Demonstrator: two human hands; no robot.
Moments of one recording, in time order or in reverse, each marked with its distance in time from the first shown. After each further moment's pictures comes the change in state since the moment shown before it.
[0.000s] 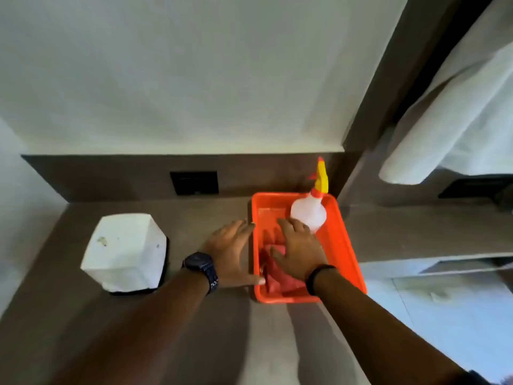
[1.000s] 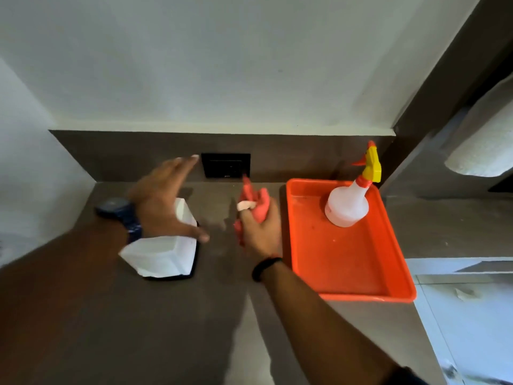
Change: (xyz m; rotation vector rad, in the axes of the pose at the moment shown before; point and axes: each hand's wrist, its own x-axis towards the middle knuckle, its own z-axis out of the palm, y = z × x) left_hand -0.039 -0.141 -0.106 0.084 0.126 -0.102; right_hand 0.044 -0.141 0.092 1.522 0.197 0.298
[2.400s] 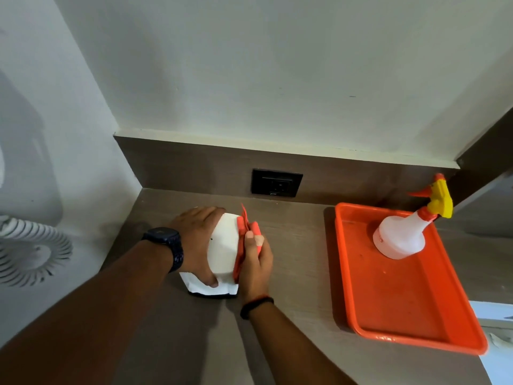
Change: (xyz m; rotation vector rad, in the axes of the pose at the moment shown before) left_hand -0.024 -0.069 0.029 0.138 -0.252 -0.075; right_hand -0.031 0.074 0.088 -0.152 0.011 0.041
